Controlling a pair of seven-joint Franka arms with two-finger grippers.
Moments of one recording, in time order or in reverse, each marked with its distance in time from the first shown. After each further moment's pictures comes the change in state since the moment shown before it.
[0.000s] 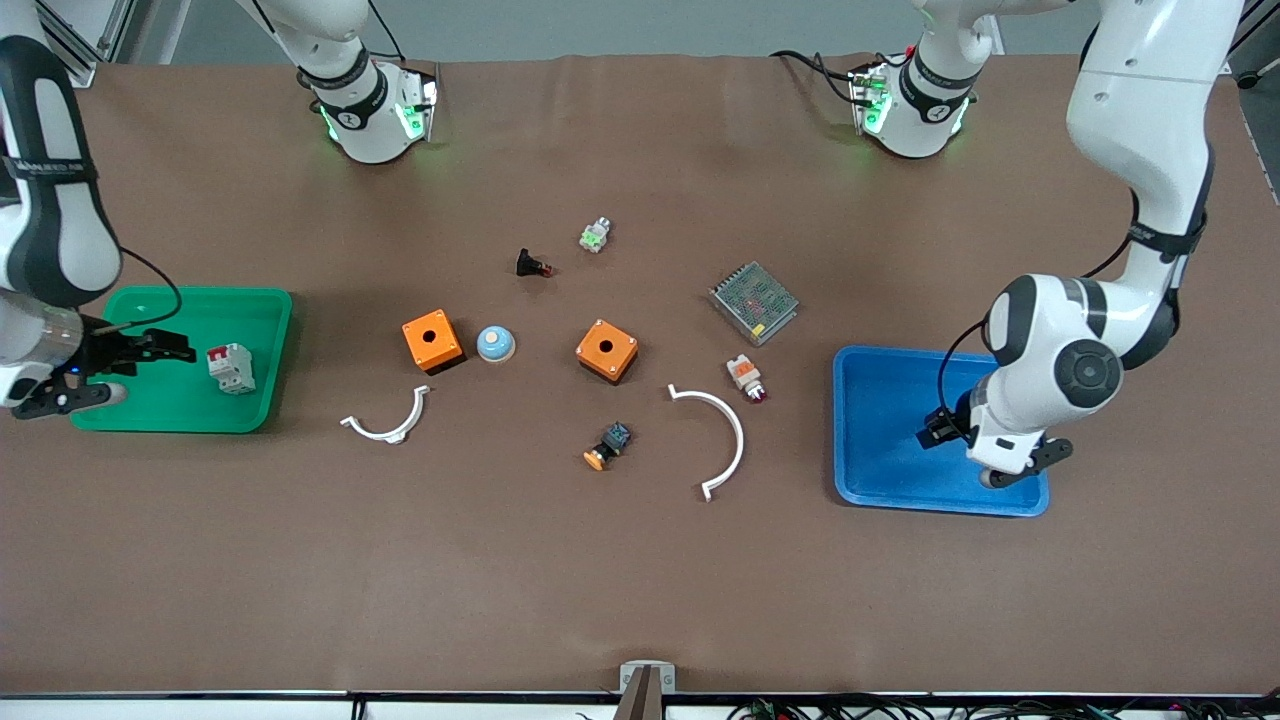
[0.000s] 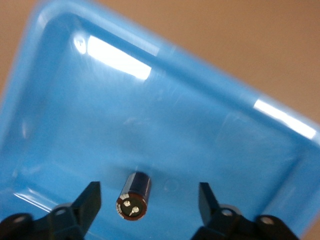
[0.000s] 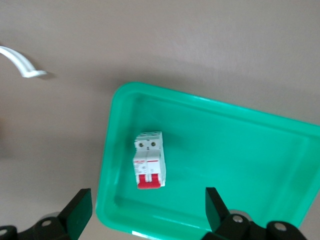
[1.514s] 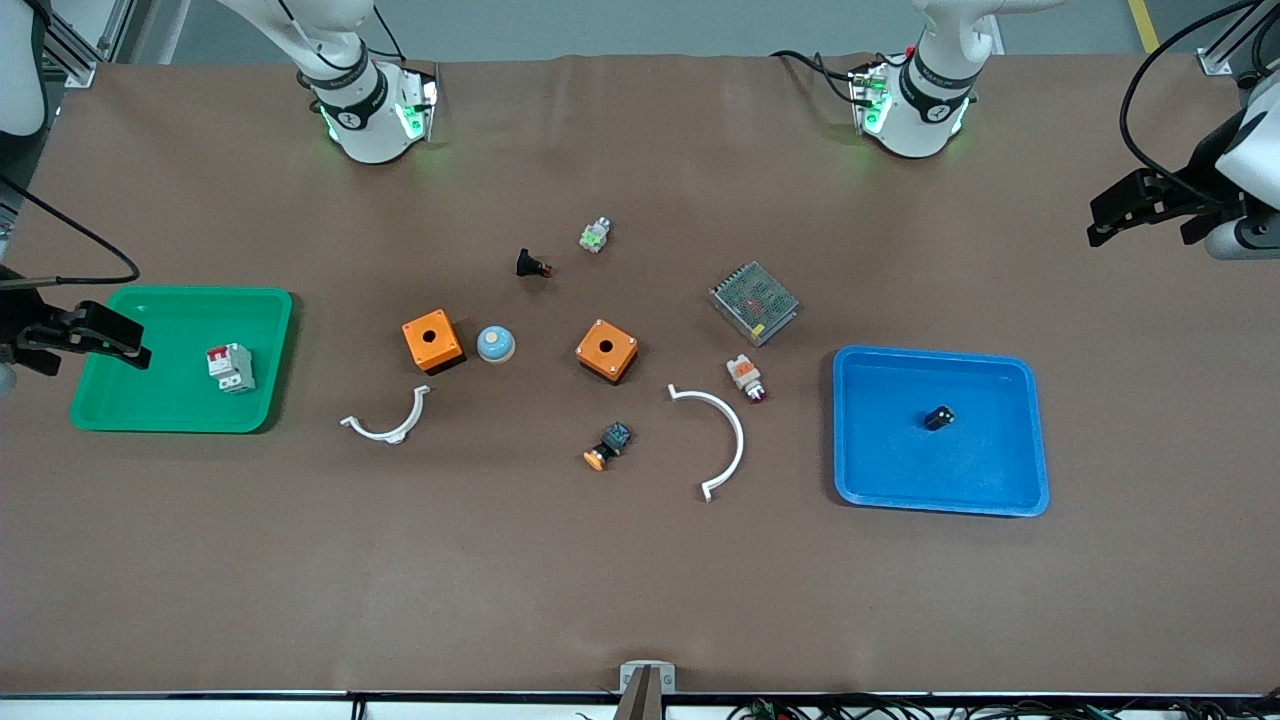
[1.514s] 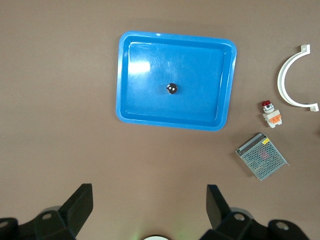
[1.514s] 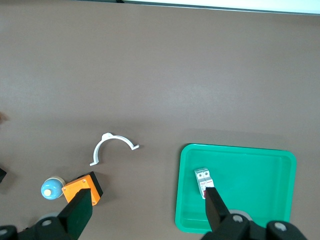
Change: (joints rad) left arm 0.043 -0.536 0.008 0.241 -0.071 -0.812 0.480; right arm 0.218 -0.081 0.061 0.445 0.017 -0.304 0.418
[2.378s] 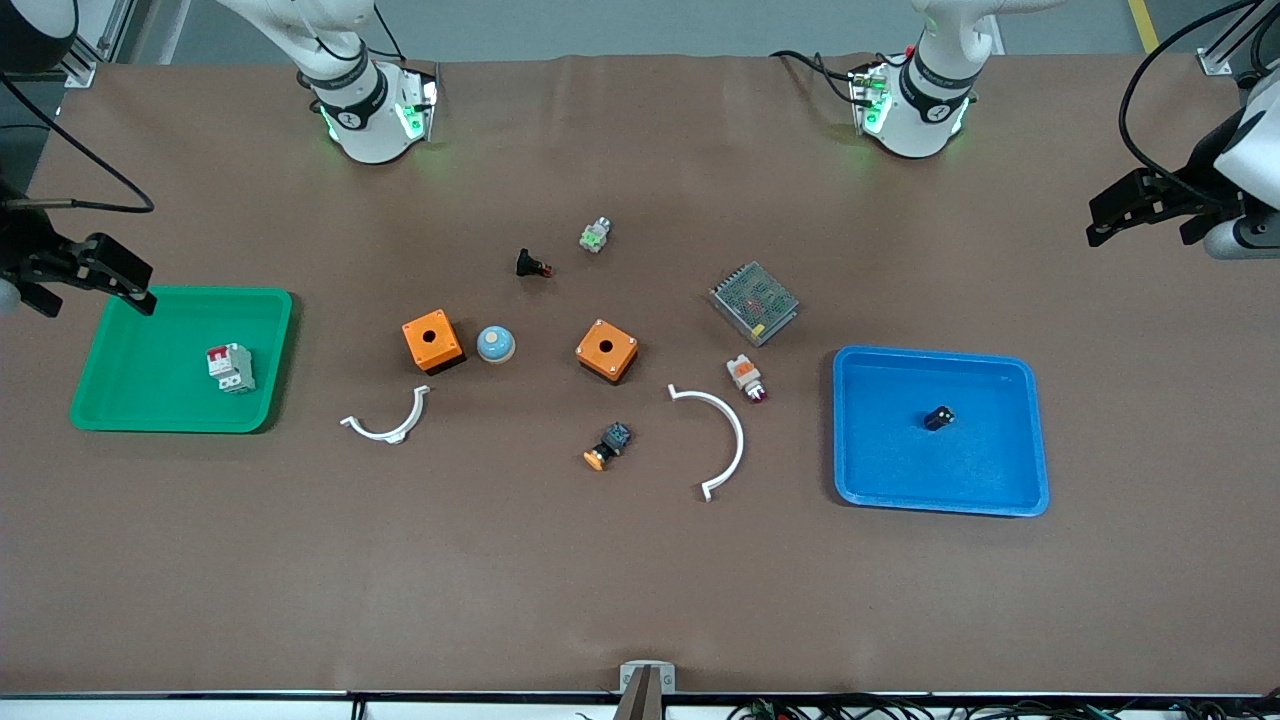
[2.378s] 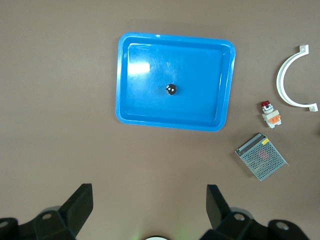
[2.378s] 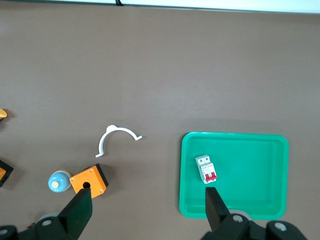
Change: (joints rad) left arm 0.006 0.000 -0.013 0.004 0.000 0.003 0.002; right arm 0.009 -0.219 -0.005 -0.200 0.022 0.038 0.041
